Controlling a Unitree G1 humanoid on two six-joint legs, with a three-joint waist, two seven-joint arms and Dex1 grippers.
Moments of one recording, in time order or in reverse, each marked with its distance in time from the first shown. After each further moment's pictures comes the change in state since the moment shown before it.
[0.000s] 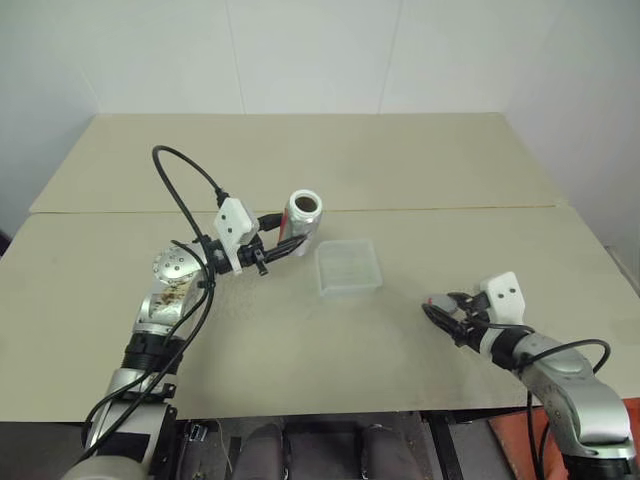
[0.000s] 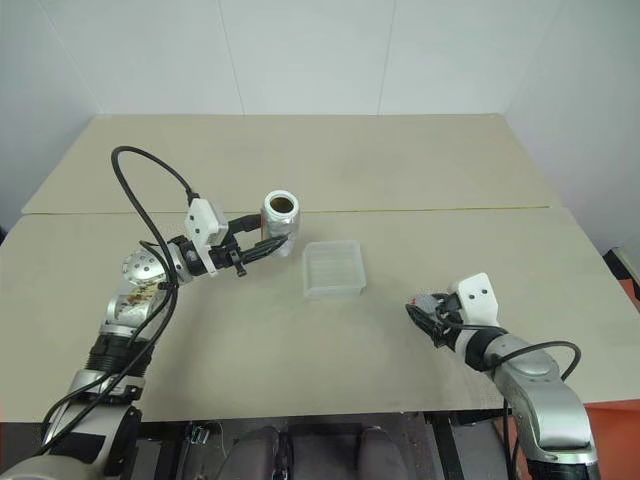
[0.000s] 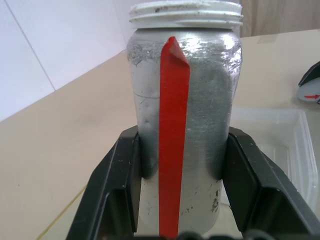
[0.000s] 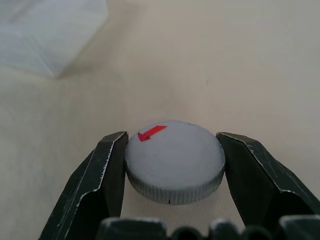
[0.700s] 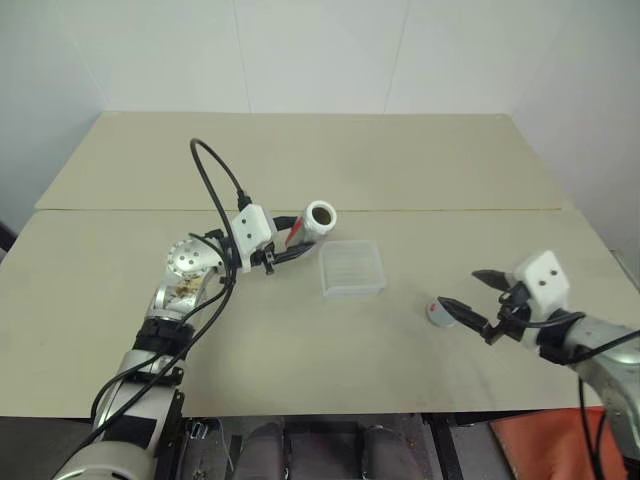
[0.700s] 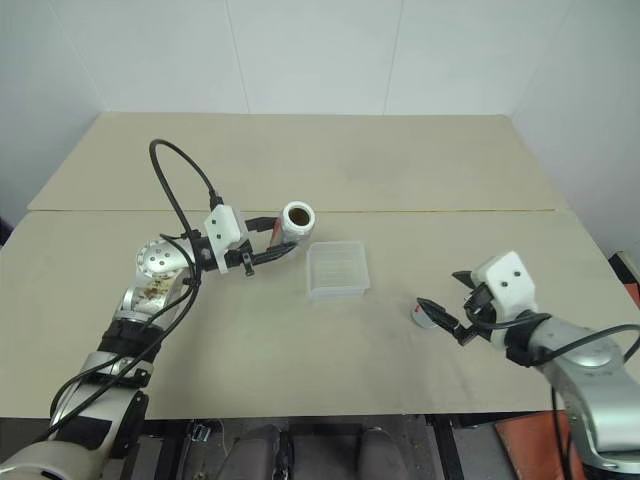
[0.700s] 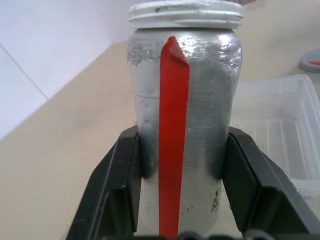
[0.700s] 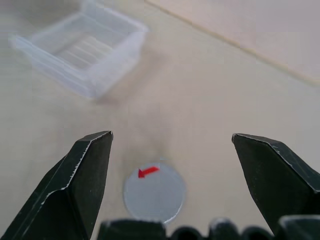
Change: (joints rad) left arm -0.156 -0.016 -0.076 0.221 0.139 -0.242 -0.049; right arm 0.028 -0.246 -0.200 -0.180 0.124 0.008 0.205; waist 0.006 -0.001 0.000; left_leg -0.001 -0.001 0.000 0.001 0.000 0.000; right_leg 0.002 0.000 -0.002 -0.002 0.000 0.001
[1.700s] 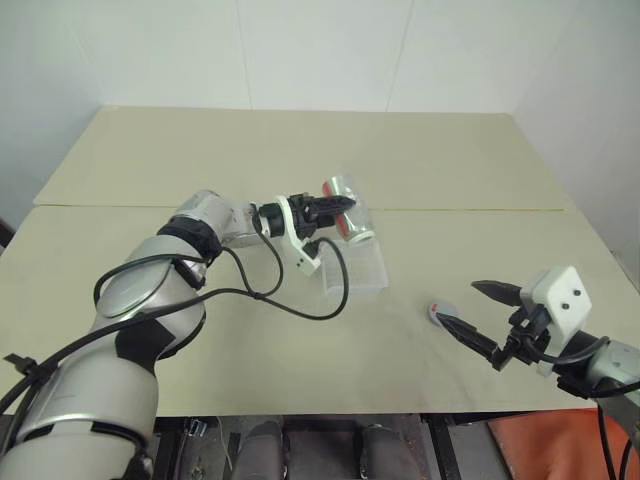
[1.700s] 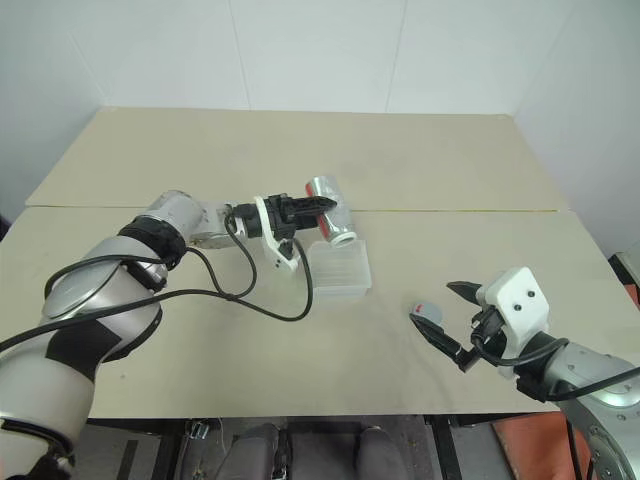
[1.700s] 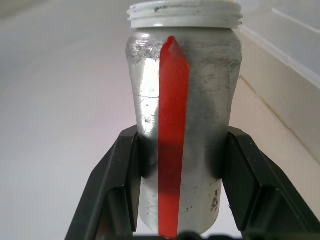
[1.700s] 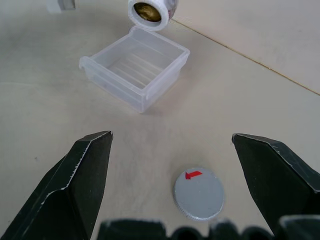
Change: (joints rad) left arm -0.647 0.008 -0.908 0.699 1.468 -0.506 1.846; right arm 0.153 0.029 -0.088 -0.226 0.147 0.046 -0.064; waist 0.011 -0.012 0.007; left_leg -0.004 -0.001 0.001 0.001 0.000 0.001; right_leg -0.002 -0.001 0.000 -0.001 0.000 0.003
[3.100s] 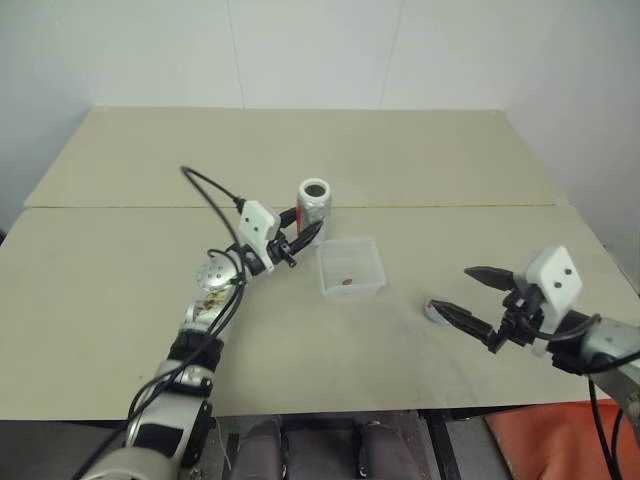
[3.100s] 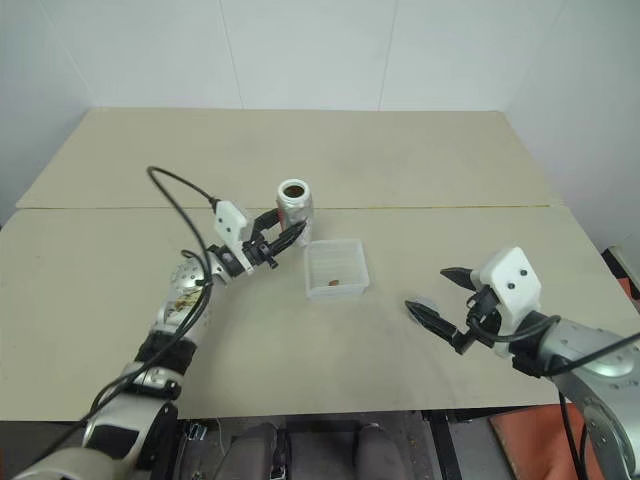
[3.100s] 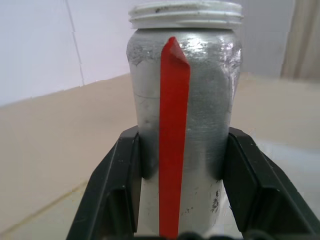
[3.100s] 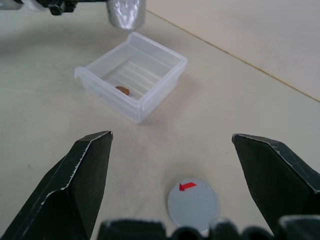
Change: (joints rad) left arm 0.843 -0.180 0.971 -0.940 -1.726 0.814 -1.467; right arm -0.162 -0.056 0.102 0.109 0.015 0.016 0.029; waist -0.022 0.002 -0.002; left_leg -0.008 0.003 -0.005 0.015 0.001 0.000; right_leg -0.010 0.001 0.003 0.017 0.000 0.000
